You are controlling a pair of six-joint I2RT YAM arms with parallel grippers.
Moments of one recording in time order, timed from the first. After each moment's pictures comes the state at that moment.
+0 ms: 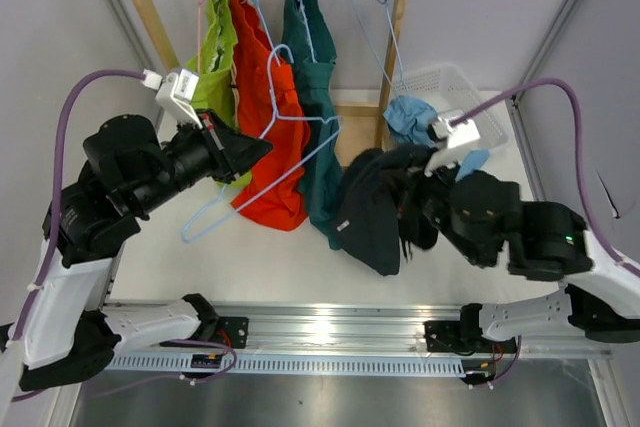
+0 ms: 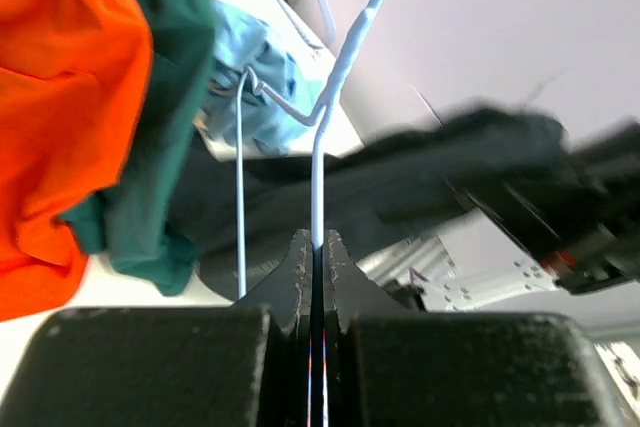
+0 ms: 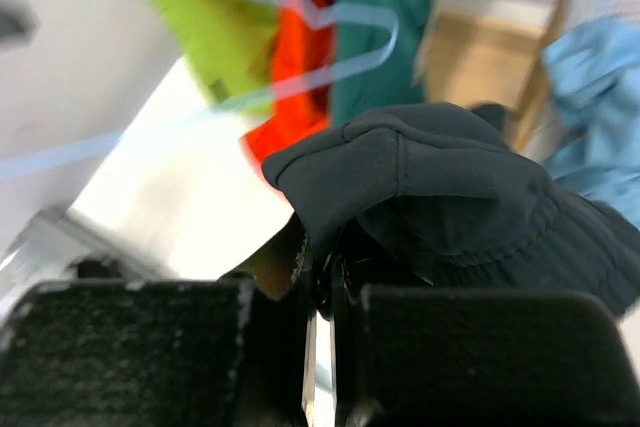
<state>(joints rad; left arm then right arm) -0.77 1.04 1.76 -0.90 -0.03 -0.62 1.37 1.12 1.71 -0.82 0.85 0.40</state>
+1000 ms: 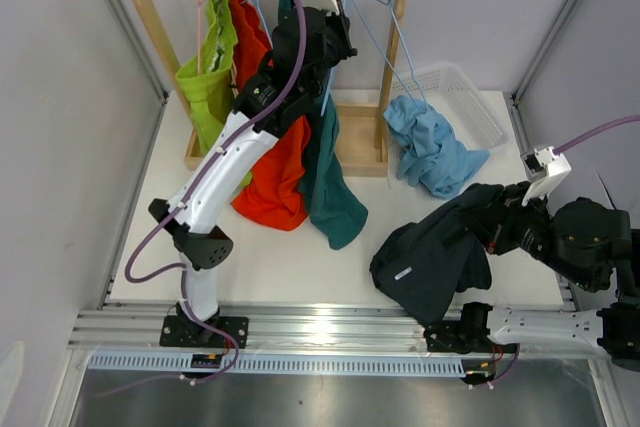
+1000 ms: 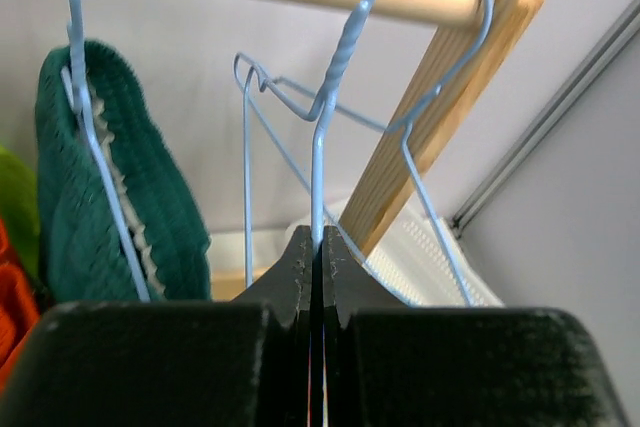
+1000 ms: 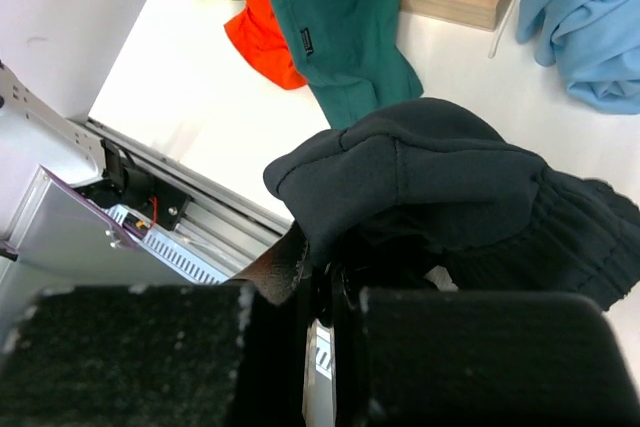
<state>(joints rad) -0.77 1.92 2.47 -0.49 -0.51 -0.26 1.28 0.78 1.65 -1.31 0.61 0.65</state>
